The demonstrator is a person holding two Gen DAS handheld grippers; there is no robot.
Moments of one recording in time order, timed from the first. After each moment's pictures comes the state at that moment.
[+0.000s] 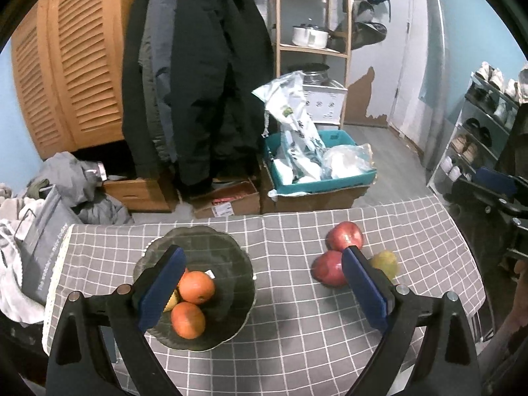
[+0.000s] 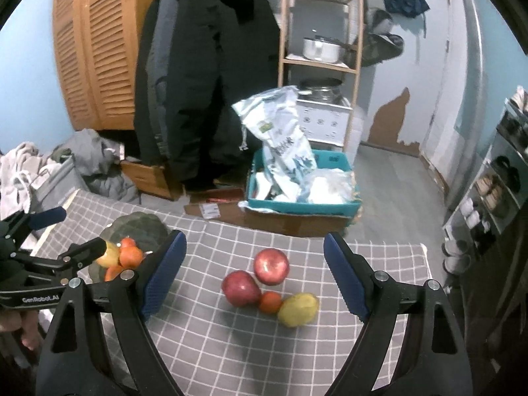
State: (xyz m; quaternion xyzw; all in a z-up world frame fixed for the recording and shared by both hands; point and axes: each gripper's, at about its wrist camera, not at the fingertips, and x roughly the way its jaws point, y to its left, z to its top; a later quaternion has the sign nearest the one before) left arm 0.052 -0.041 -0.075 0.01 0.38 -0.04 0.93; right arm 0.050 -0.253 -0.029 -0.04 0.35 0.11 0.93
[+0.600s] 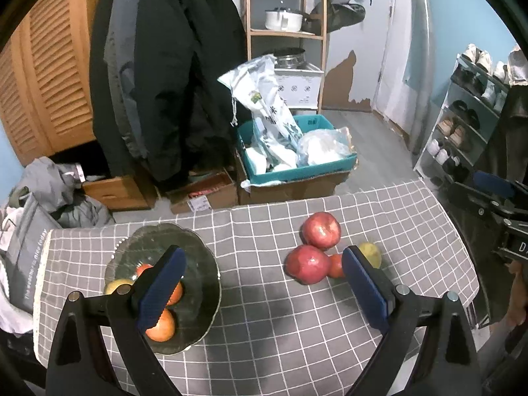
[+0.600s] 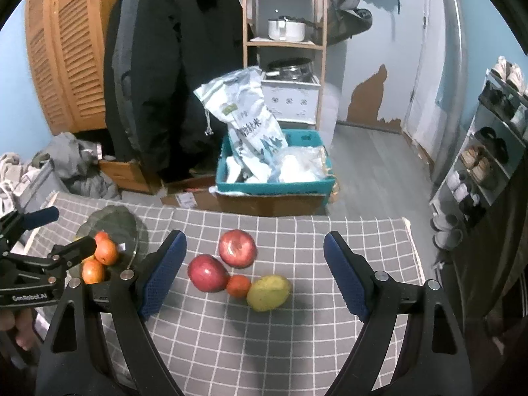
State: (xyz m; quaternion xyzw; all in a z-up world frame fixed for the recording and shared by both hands) left arm 0.072 -0.081 -0.092 0.02 0.40 -0.07 0.91; right arm 0.057 -0.300 -0.053 -0.02 0.38 0.07 0.92
